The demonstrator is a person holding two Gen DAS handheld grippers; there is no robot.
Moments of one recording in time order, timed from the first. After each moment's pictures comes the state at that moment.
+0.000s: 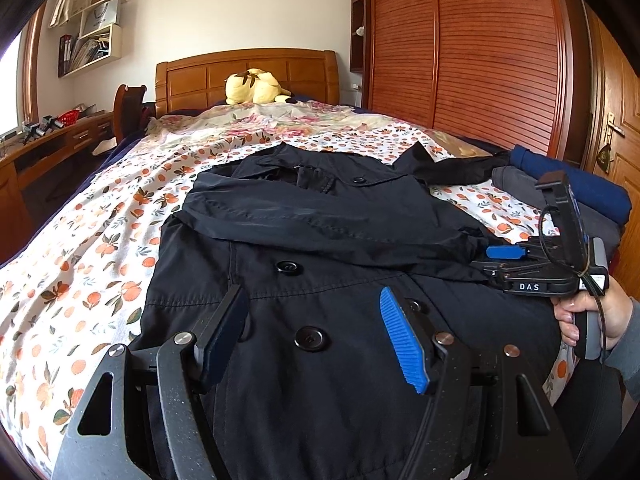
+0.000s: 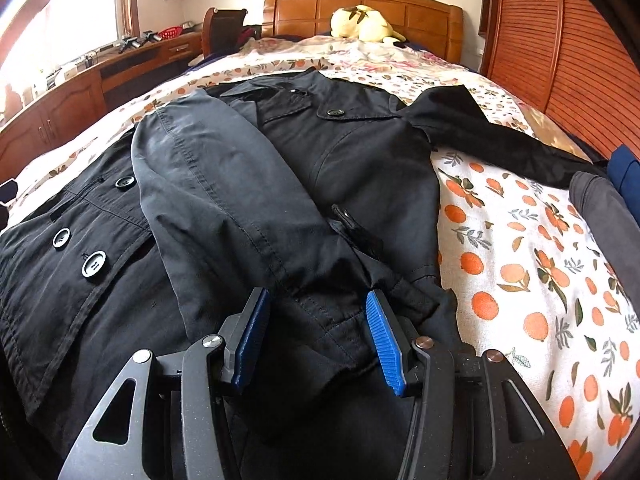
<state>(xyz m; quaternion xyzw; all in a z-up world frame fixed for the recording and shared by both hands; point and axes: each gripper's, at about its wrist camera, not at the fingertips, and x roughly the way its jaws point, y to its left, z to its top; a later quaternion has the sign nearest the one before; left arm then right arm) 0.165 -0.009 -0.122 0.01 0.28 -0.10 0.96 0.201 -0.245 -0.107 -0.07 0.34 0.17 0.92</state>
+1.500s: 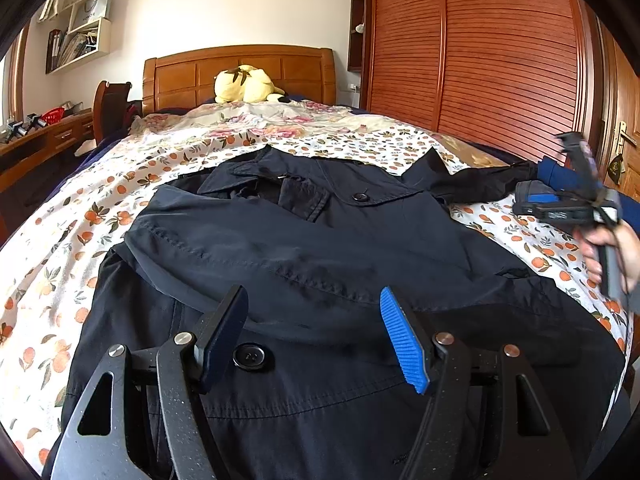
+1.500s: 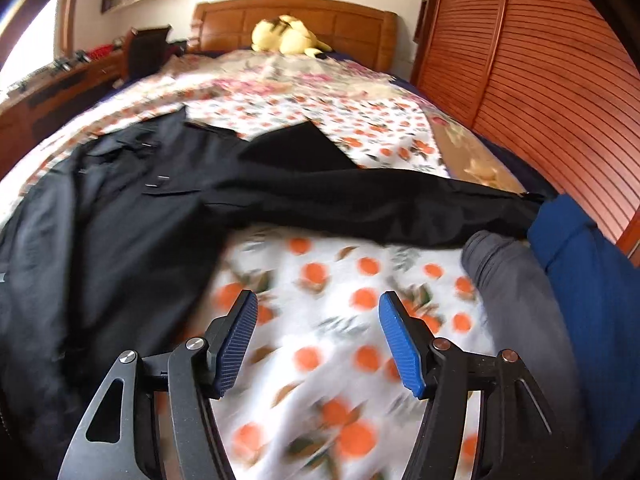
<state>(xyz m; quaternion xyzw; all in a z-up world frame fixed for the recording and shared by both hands) 0.267 -0.040 -0.144 0.00 0.27 -0.11 0.96 0.330 -0.357 -0.058 -0.08 0.33 0.05 0.94</state>
